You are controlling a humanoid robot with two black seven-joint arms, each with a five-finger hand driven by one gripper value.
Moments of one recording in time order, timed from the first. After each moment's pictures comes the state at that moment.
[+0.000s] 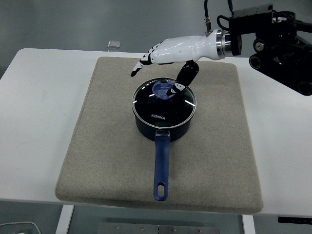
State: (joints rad) left arm -0.01 0.00 -0.01 -0.10 0.12 -0.05 -0.14; right arm 1.50 -0.30 0.04 0.98 -1.50 0.25 0.61
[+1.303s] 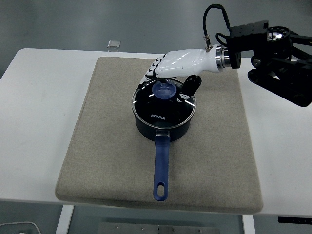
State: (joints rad) left arm -0.01 0.00 -0.01 -0.10 0.12 -0.05 -0.14; right arm 1.45 -0.30 0.01 0.99 -1.60 0.18 0.61
